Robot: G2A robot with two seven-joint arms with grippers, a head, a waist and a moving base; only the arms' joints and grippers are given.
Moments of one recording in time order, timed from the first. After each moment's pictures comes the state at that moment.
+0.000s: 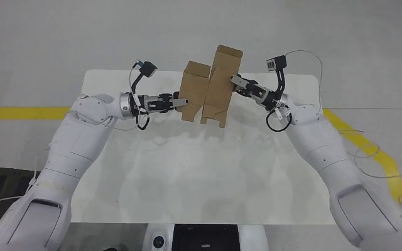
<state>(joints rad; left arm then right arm) 0.66 -1.03 -1.00 -1.14 -0.39 -0.68 -1.12 -0.52 -1.22 0.80 -0.76 0.65 -0.90 0.87</state>
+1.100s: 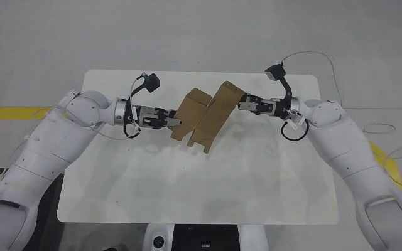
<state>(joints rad) 0.53 -0.80 -0.67 -1.30 -0.38 -0.75 -1.07 -0.55 -1.04 0.76 -1.03 0.54 -0.79 1.03</state>
